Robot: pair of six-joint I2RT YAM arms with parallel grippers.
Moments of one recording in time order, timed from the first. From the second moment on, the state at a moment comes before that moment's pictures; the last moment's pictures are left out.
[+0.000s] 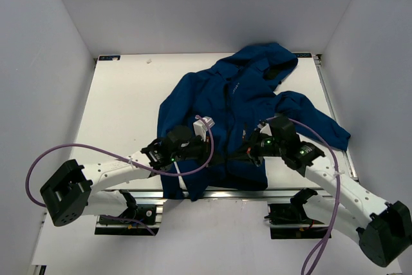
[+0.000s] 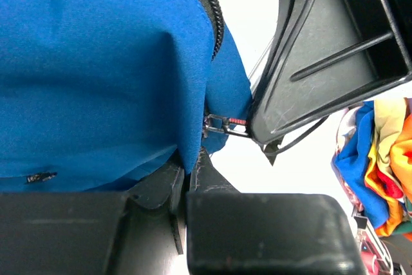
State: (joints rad) left arm -0.93 1.23 0.60 0.21 0.34 -0.65; right arm 0.60 0.91 0.60 -0.33 -0.60 1.29
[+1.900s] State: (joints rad) left arm -0.95 1.10 0.58 0.22 0.22 -0.64; right arm 0.60 0.80 0.53 0.08 -0.57 1.02
